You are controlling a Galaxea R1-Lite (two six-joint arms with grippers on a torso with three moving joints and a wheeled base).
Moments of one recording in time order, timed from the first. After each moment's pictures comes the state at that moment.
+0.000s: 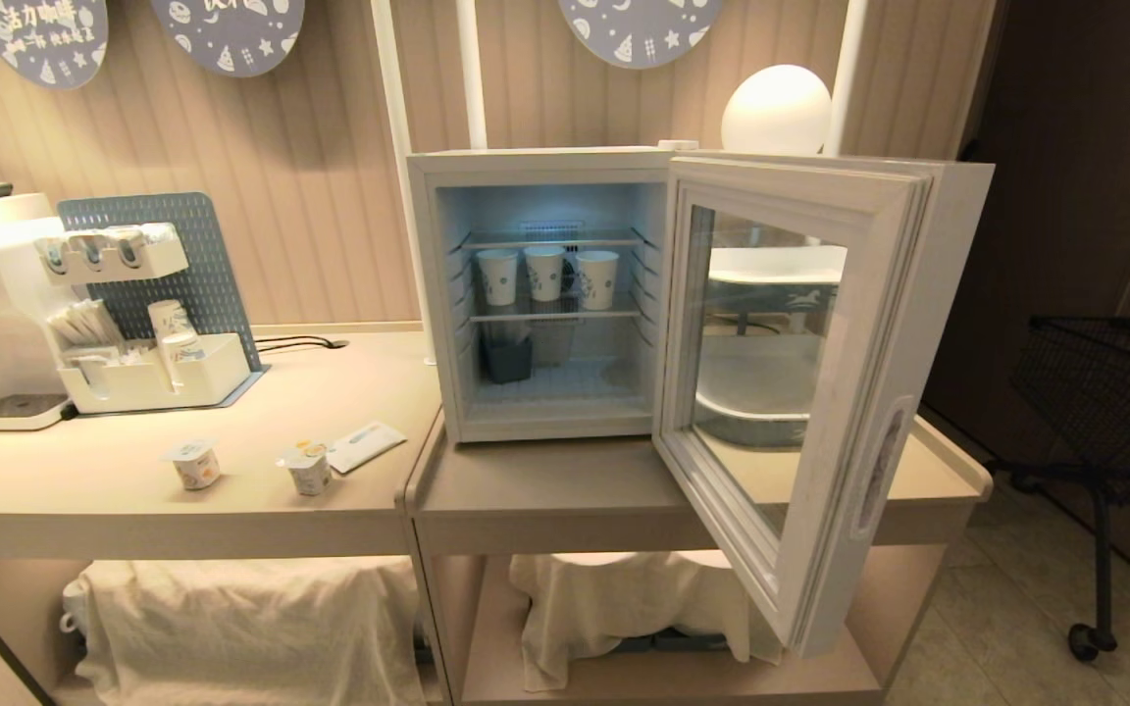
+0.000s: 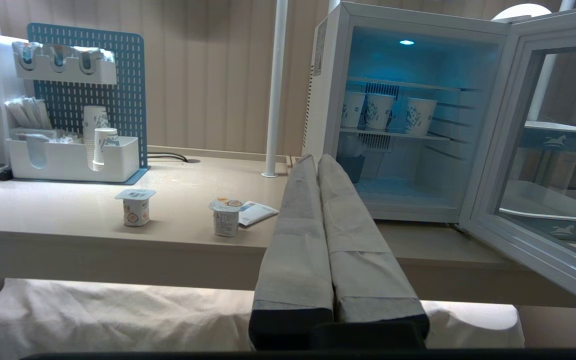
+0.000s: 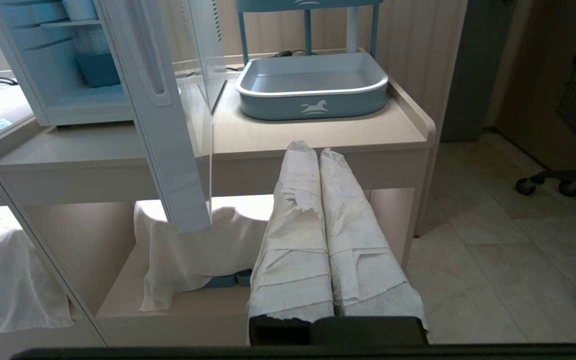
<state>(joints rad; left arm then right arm) 0.00 0.00 0.00 -0.33 0.00 -0.11 0.00 0.00 0.00 -0.03 0.00 0.01</state>
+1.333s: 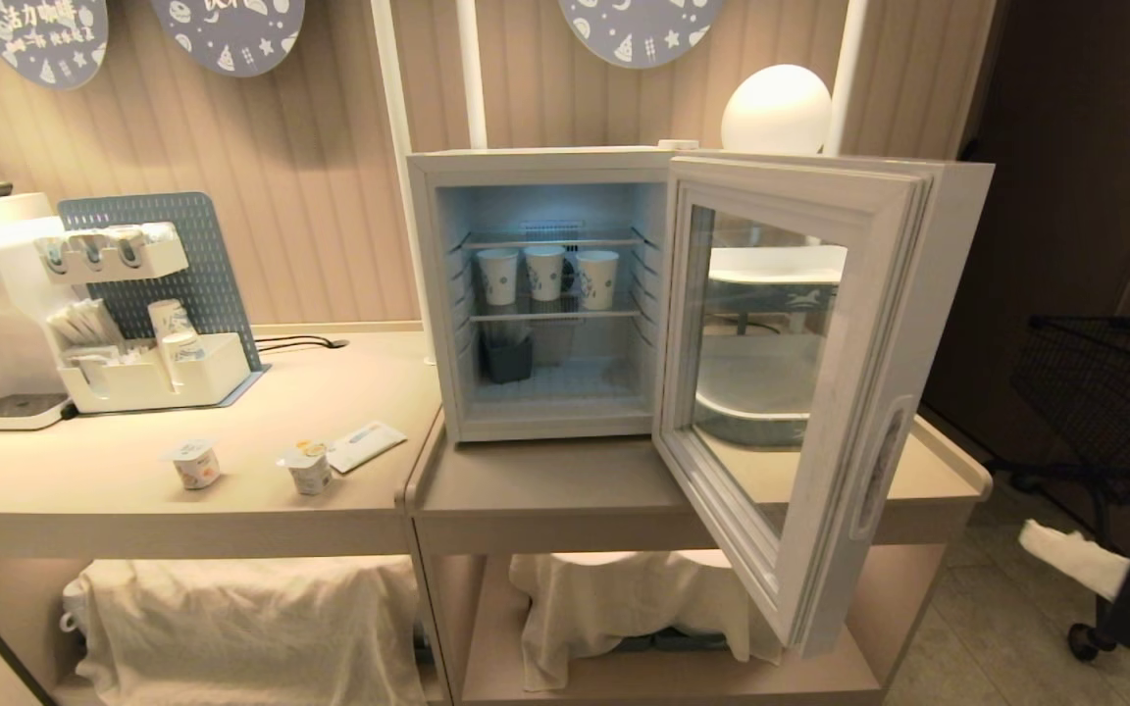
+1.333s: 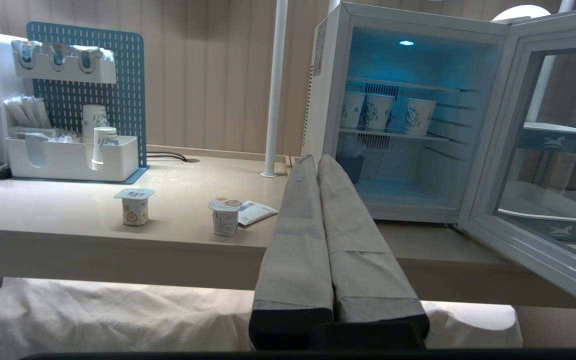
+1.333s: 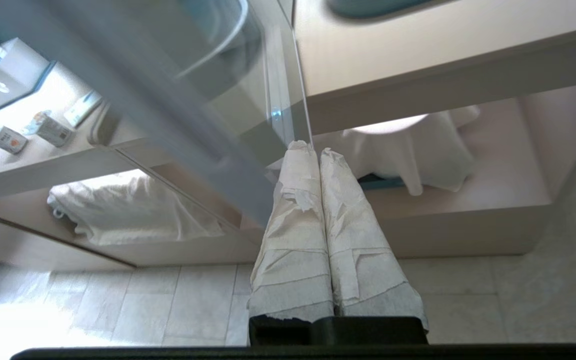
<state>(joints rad) 0.00 0.00 0.00 -0.33 0.00 -0.11 0.10 1.15 -0.21 -0.56 0.12 0.37</state>
